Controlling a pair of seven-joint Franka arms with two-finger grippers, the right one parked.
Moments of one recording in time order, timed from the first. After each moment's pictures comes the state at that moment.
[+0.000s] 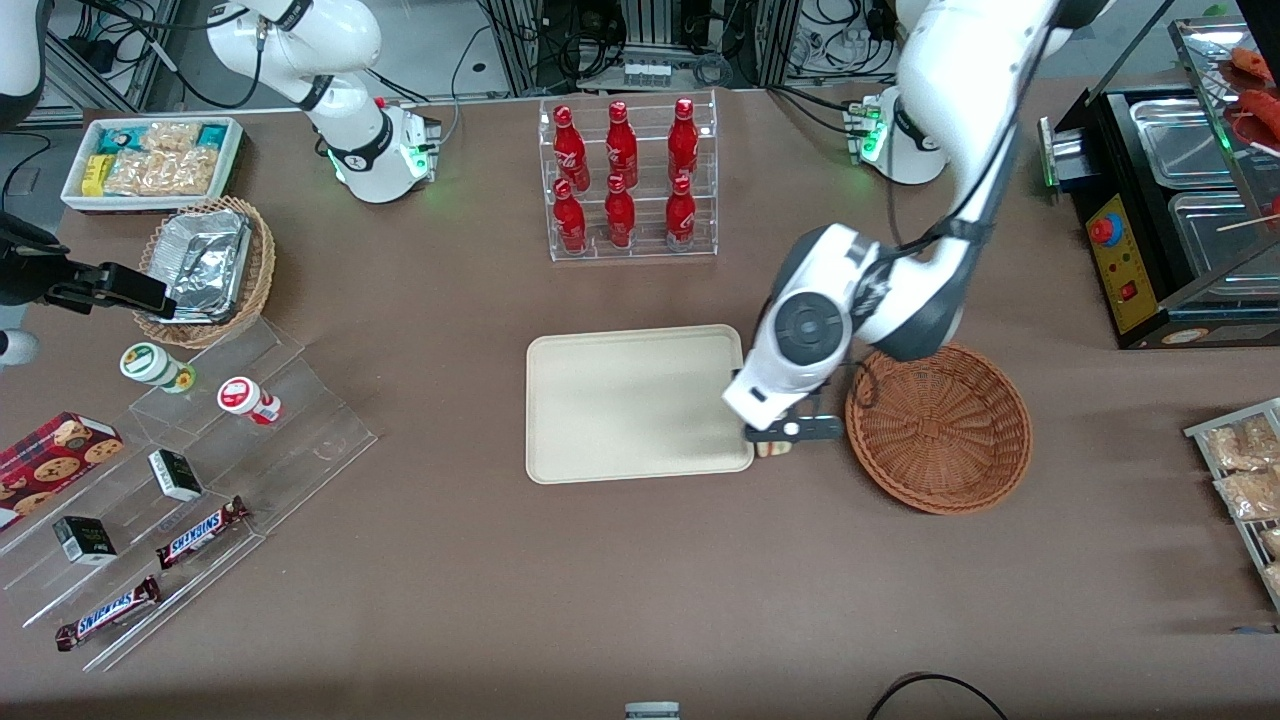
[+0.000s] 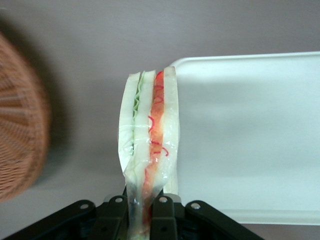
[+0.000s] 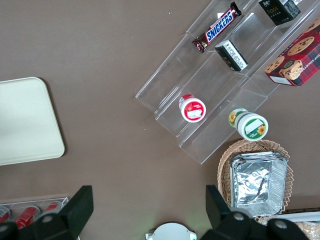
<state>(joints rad) -0.49 0.56 -0.11 -1.57 0.02 1.95 -0.60</state>
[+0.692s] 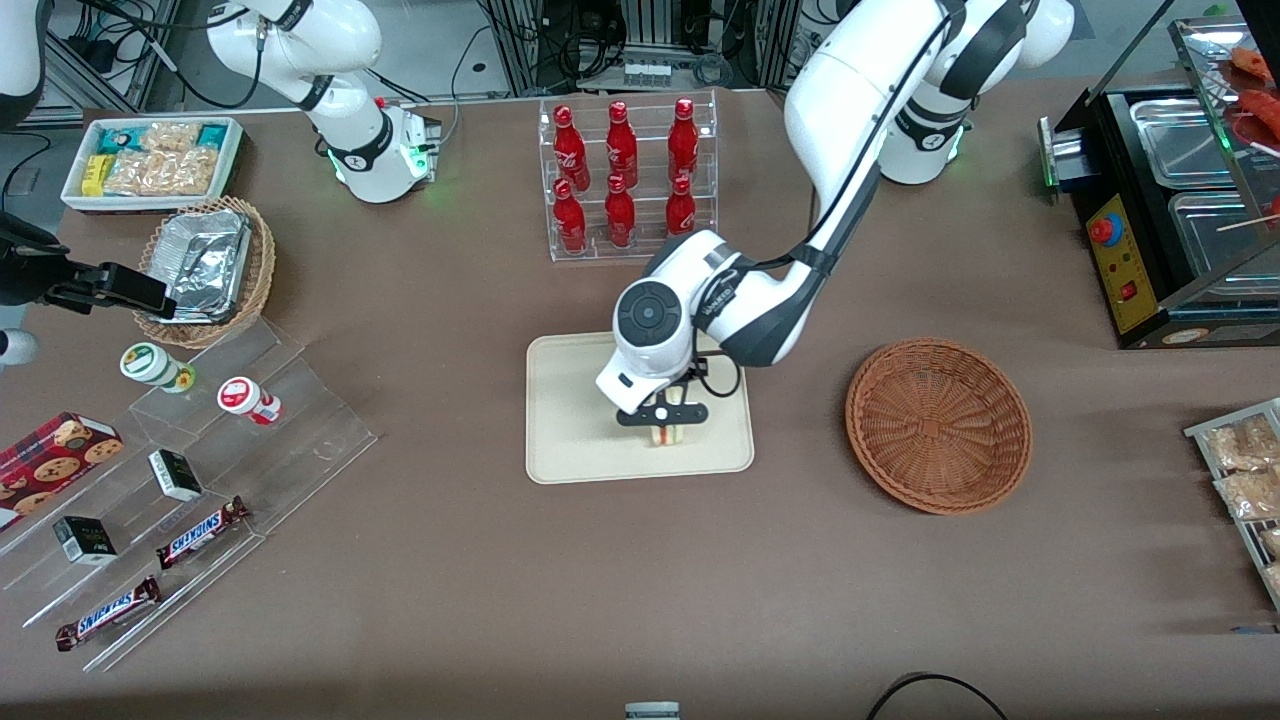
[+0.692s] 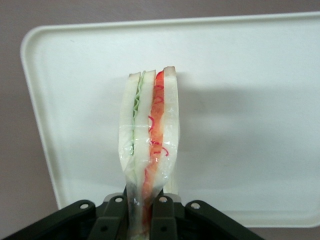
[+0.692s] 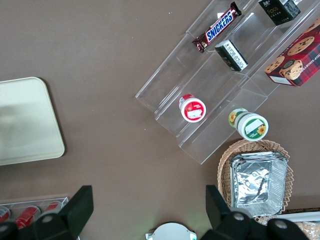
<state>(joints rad) -0.68 0.78 -0.12 -1.30 -0.02 1.95 -0.79</state>
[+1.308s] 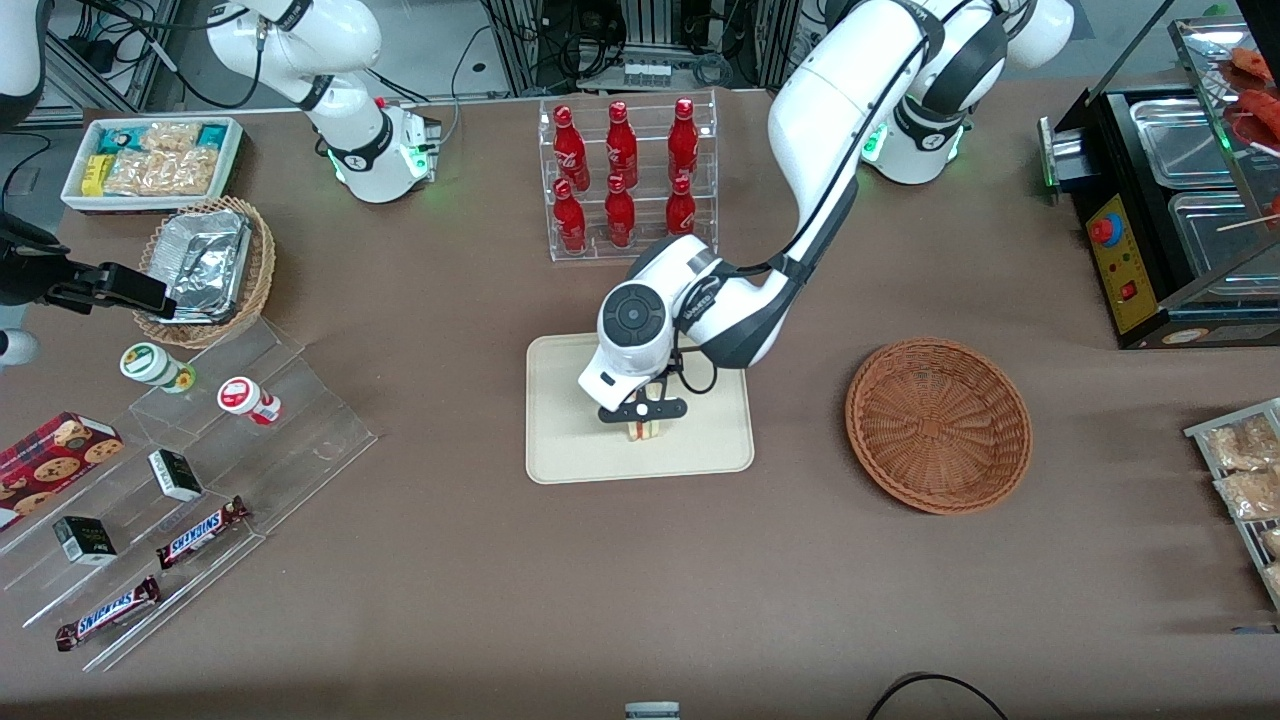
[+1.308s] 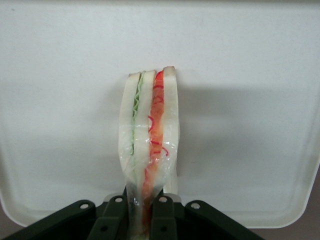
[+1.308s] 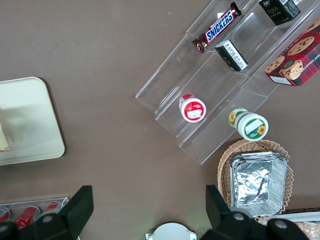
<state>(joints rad) -0.70 0.84 -0.14 -1.27 -0.03 2.02 -0.85</state>
